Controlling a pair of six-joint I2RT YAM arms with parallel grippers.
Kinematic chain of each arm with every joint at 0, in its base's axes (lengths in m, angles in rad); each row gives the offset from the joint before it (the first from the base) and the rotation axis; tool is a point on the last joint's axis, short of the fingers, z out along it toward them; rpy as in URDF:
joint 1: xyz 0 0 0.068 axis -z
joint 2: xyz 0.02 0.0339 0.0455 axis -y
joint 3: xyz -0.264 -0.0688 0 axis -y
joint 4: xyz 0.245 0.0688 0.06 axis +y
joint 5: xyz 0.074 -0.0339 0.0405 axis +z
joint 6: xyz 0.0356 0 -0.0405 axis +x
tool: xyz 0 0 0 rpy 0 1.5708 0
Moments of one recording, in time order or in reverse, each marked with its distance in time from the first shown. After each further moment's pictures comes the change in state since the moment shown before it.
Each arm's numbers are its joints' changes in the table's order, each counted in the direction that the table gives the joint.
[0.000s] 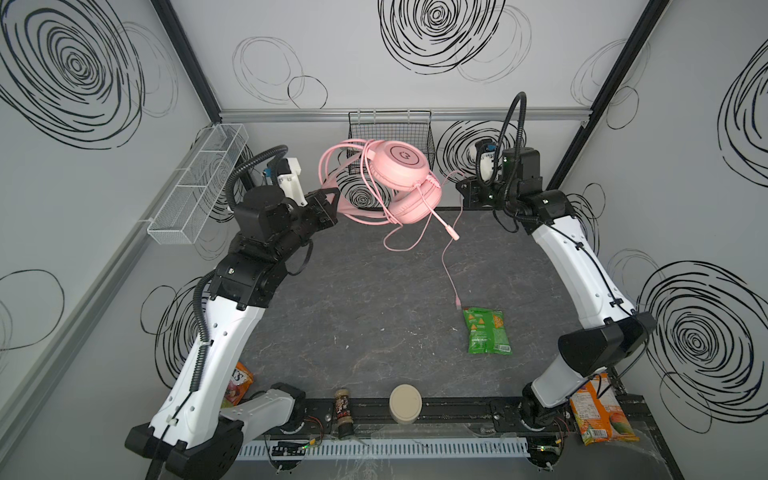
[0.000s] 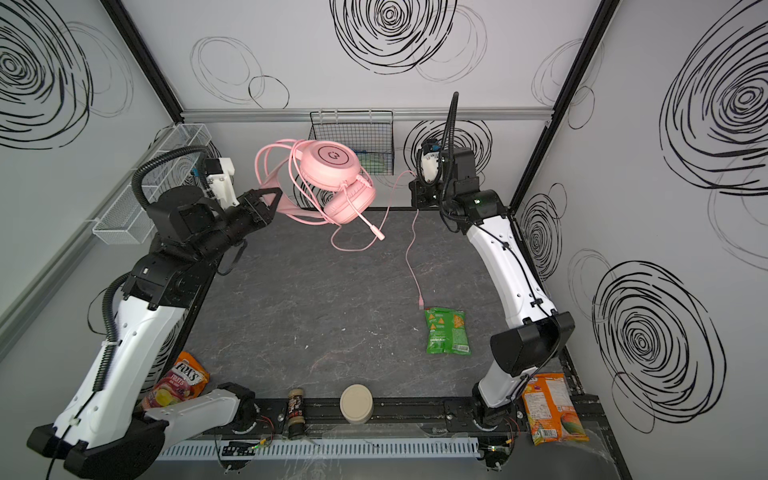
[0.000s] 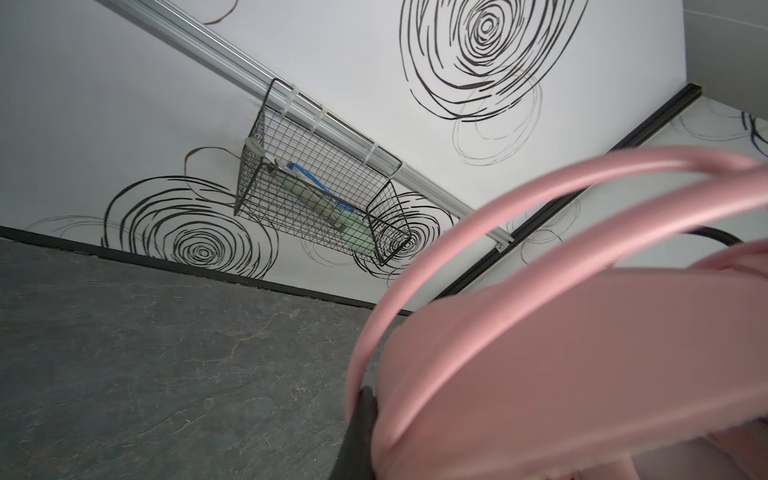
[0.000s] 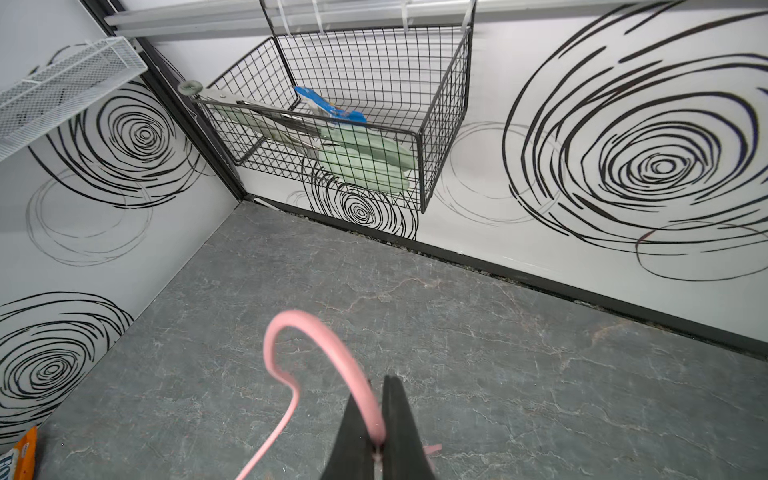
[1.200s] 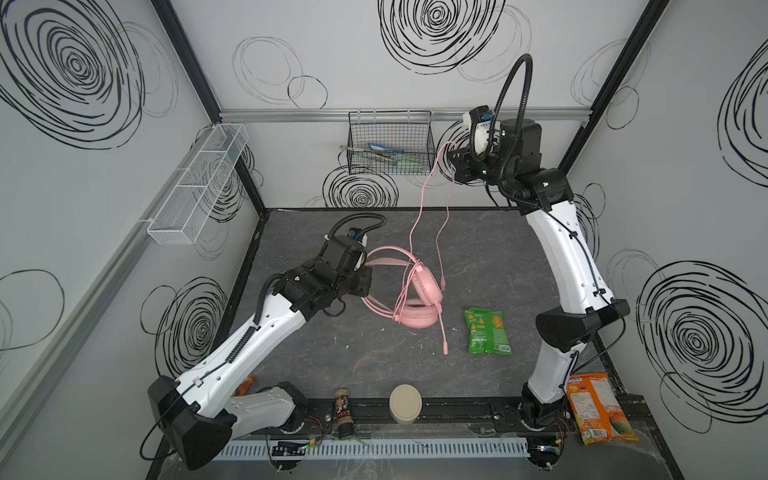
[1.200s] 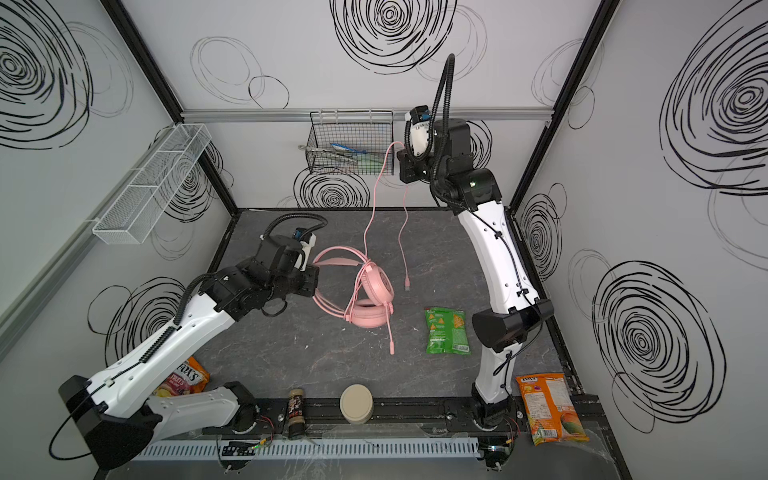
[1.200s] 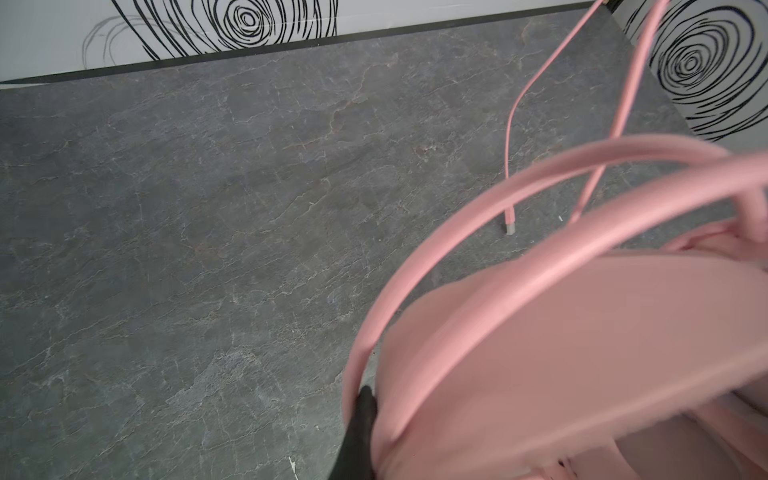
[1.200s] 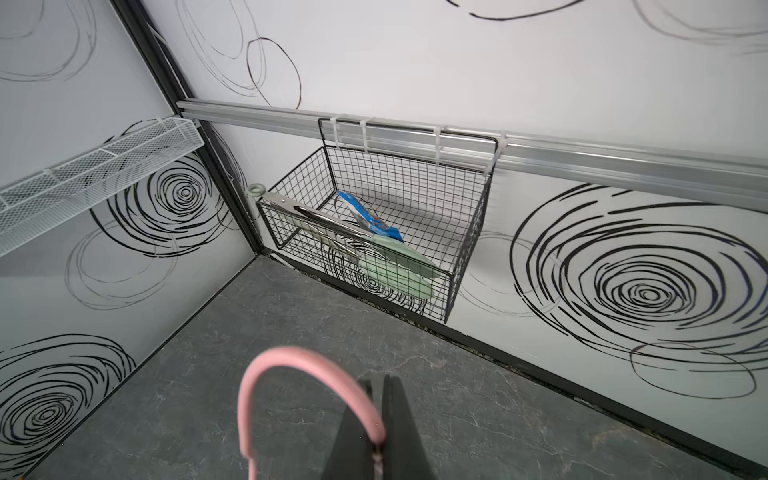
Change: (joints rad) left arm 0.312 -0.055 -0.337 0.314 0.318 0.320; right arm -0.087 -0.164 0.445 0.099 -0.029 -0.033
